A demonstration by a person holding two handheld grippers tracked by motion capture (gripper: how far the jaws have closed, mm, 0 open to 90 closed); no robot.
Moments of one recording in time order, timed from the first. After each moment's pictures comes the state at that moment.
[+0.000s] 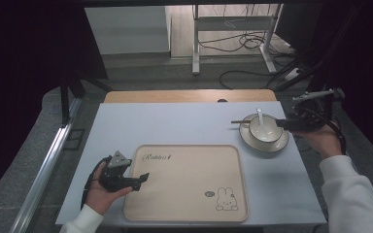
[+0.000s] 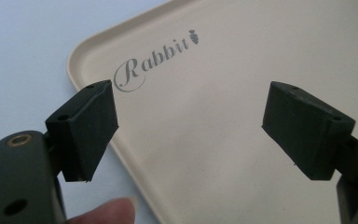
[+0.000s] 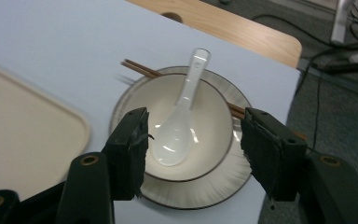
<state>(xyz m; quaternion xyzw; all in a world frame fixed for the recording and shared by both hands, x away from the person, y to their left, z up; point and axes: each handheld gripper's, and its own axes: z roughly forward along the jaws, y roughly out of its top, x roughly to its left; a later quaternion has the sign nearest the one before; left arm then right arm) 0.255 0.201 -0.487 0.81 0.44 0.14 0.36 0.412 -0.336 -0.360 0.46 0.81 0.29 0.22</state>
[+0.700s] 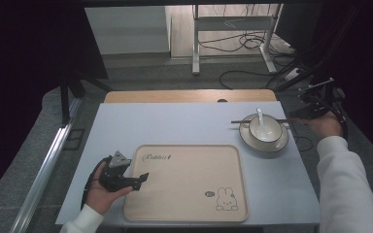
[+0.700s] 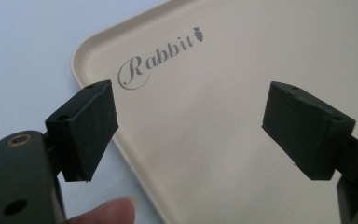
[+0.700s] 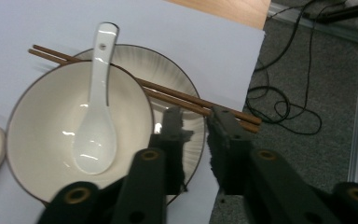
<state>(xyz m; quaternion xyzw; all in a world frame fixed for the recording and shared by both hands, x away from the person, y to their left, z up) 0.256 0.200 -0.487 0.81 0.45 0.15 0.35 0.481 -0.380 -0.383 0.52 0.81 0.22 0.18</state>
